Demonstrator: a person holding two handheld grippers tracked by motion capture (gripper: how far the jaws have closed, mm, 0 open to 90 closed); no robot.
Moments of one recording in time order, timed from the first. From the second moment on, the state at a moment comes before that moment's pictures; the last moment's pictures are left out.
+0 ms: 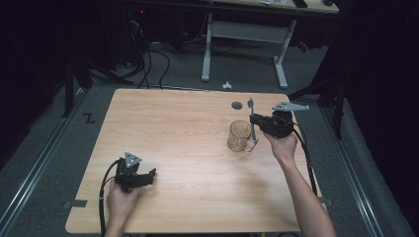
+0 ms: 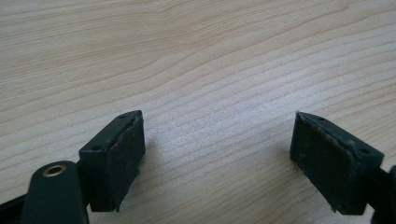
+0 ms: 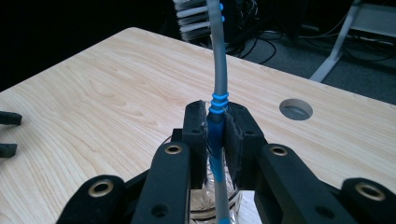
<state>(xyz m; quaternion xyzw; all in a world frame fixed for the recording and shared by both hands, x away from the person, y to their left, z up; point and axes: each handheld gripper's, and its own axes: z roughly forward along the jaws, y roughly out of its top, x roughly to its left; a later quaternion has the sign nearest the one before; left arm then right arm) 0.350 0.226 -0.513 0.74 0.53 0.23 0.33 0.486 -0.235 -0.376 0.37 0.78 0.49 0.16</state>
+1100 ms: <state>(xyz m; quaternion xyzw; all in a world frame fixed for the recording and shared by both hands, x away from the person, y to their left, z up) 0.350 0.226 -0.513 0.74 0.53 0.23 0.33 0.479 -0.254 -0.387 0.39 0.77 0.48 0.16</state>
